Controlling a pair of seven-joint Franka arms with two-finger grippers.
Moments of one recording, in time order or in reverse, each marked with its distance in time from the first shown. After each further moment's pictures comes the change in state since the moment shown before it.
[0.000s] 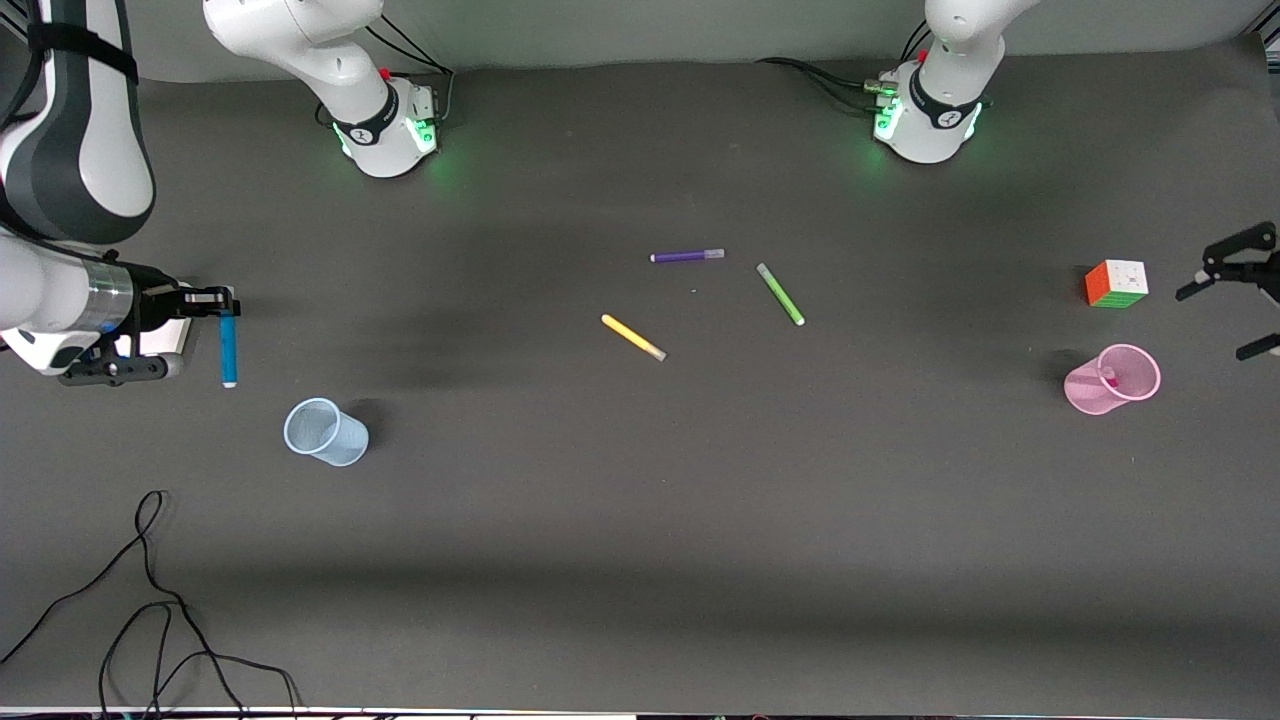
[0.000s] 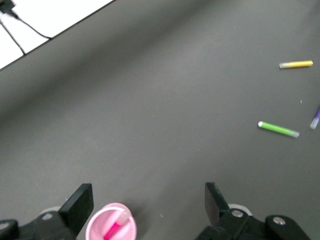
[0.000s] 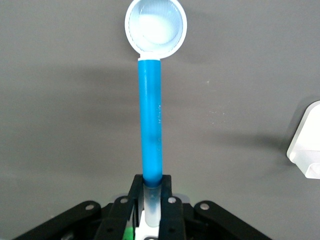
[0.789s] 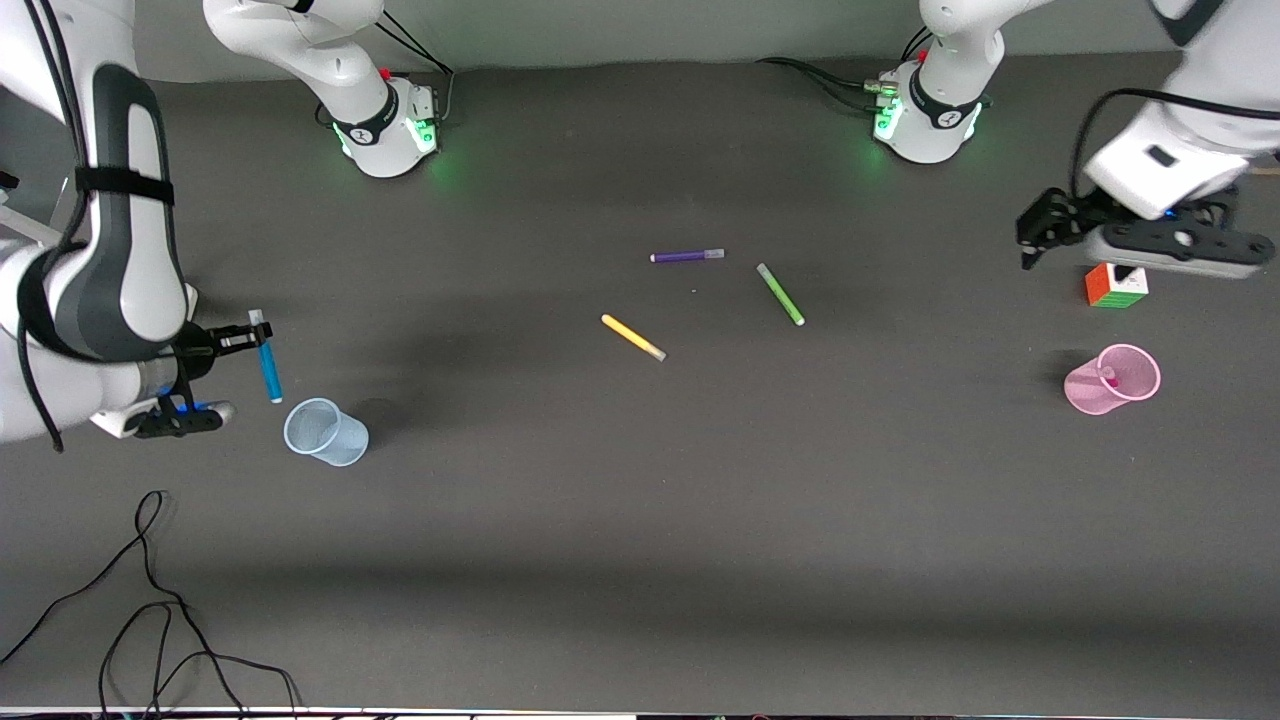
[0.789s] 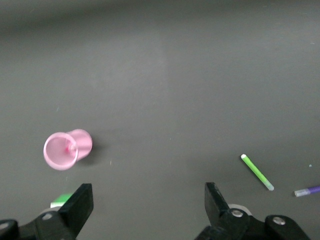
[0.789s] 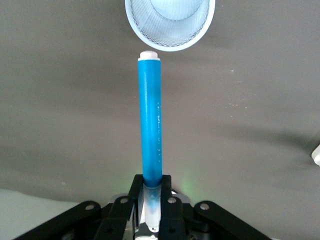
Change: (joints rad) left arm -0.128 -0.179 -0.361 0.033 0.422 -0.102 -1.198; right arm -0.056 0.321 -0.003 0.245 0.124 -0.190 -0.116
